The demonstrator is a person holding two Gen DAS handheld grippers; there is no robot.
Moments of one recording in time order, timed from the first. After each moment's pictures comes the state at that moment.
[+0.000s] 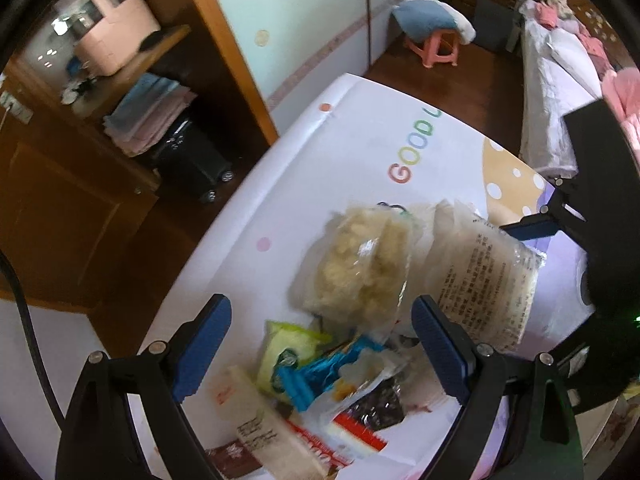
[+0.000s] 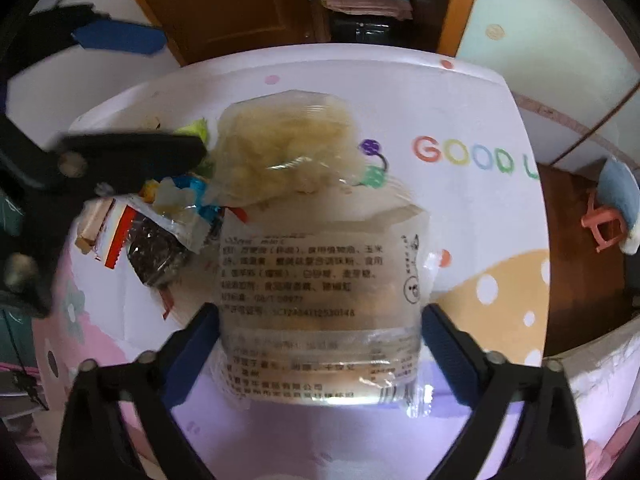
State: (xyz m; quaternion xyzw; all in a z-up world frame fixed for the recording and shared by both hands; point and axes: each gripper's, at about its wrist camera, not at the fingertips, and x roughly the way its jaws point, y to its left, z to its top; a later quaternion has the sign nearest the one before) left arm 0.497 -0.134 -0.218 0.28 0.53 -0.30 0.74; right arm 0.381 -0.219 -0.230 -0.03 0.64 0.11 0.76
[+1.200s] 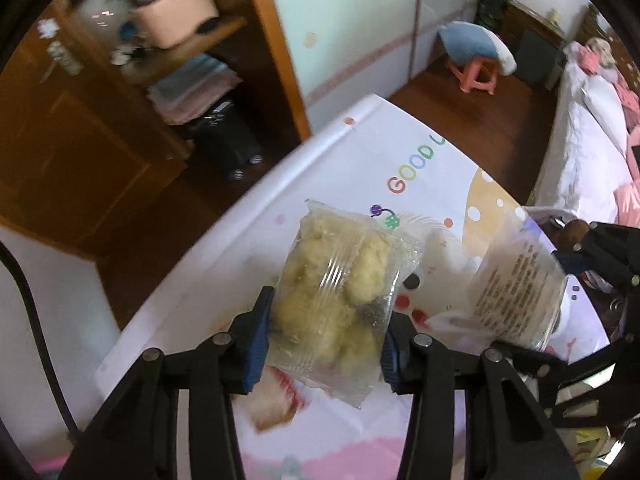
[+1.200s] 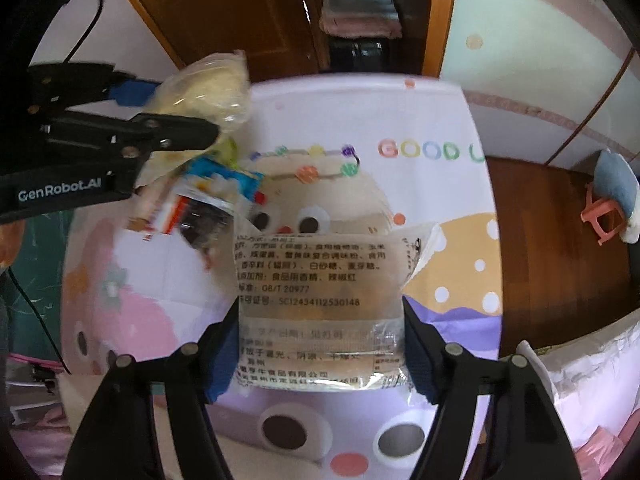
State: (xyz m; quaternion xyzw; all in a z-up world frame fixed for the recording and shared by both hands) left arm 0.456 -0.114 -0.144 0.22 0.55 -0.21 0.78; right arm 0.341 -0.236 -0.154 -0.02 0.60 0.12 0.79
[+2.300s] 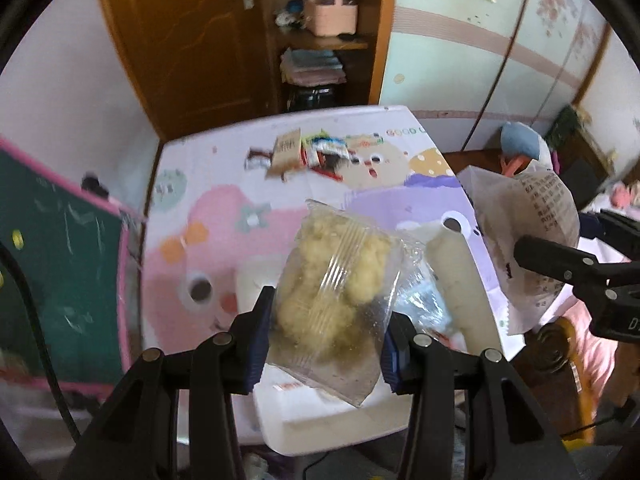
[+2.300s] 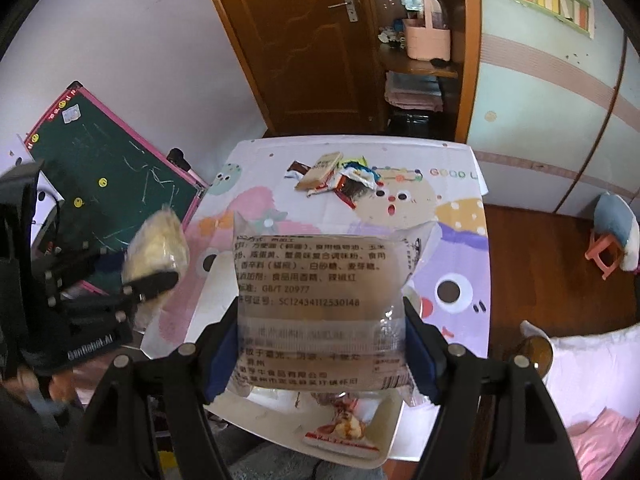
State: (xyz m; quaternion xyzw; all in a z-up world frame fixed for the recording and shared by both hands) left arm 0.078 -0.021 -0.031 0.00 0.53 -0.05 0.85; right arm 0.085 -0.216 0.006 -0.02 0.51 0.20 0.84
